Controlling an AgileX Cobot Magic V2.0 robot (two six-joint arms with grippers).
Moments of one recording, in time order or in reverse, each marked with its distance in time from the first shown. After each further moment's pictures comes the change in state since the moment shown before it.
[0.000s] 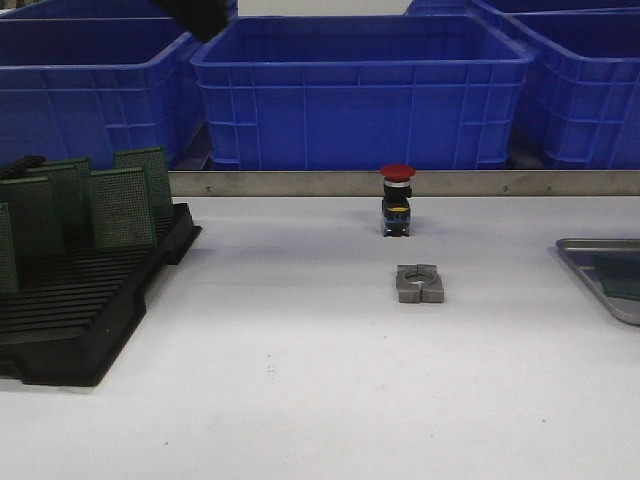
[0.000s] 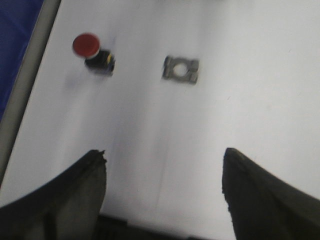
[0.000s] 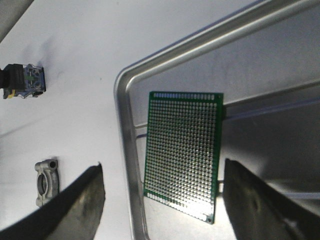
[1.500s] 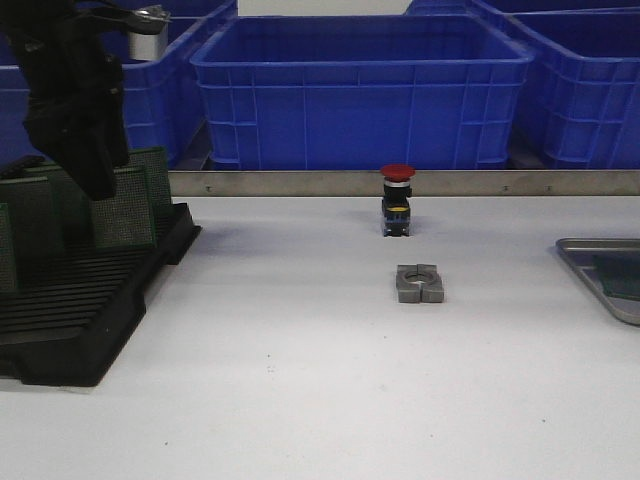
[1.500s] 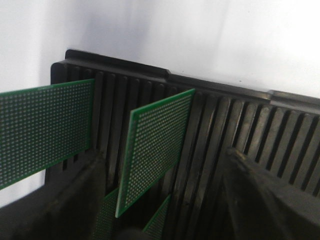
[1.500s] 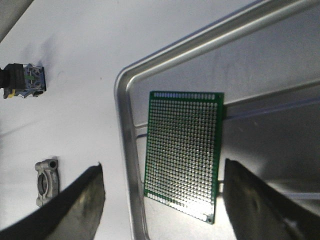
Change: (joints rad) left arm 0.084 0.234 -0.002 0.412 -0.076 -0.001; right arm 0.000 0.000 0.000 0.000 0.000 0.000
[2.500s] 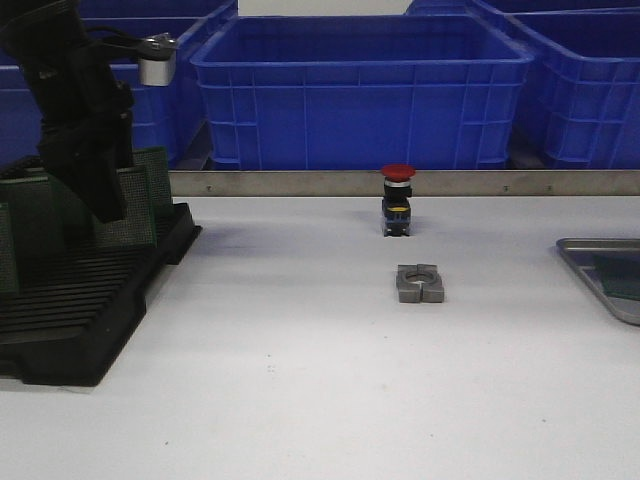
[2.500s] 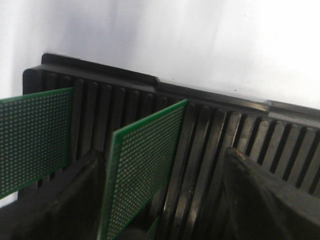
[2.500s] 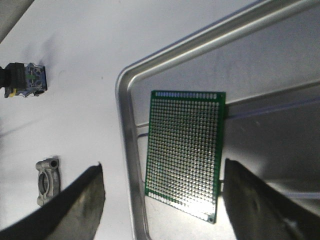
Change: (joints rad) left arm 0.000 0.048 0.000 -0.026 -0.003 0.000; right arm 0.000 0.000 0.000 0.000 0.002 0.000
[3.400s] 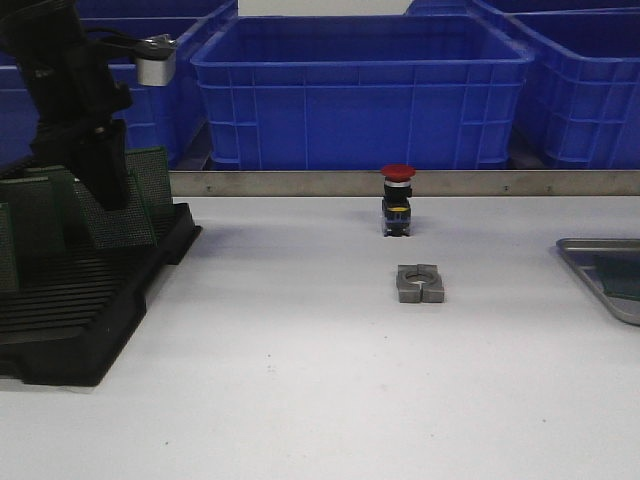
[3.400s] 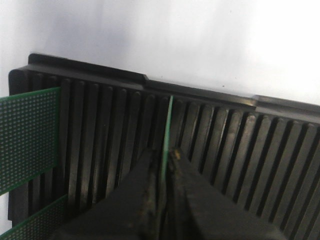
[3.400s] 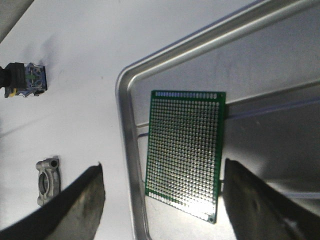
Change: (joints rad) left arm 0.000 0.000 -0.001 0.000 0.026 0.015; right arm 0.000 0.000 0.000 0.000 0.002 0.000
